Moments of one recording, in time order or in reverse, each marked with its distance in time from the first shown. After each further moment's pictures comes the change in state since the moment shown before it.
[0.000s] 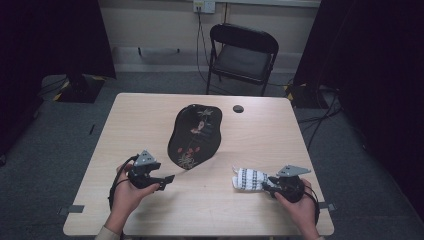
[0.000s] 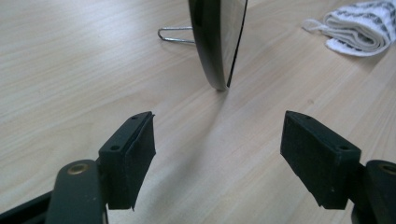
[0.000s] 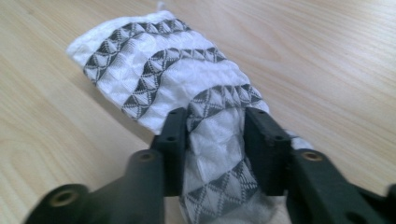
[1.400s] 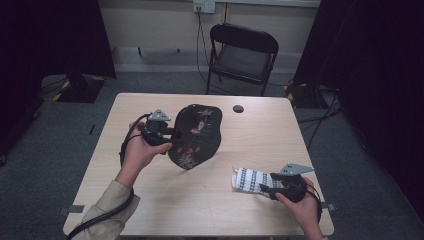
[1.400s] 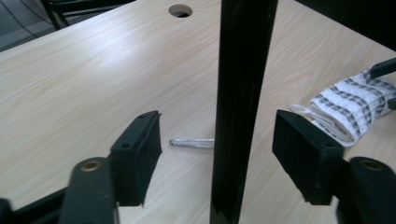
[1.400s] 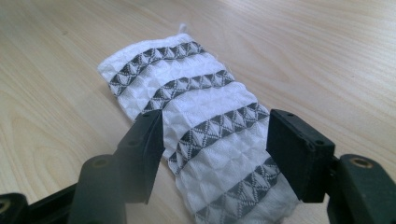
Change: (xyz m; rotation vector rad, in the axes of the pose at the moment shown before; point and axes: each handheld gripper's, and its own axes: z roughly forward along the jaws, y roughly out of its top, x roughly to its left) left arm 0.008 0.124 0.005 0.015 -0.043 0.063; right arm -0.001 0.007 -0.008 -0.038 0.055 -0.015
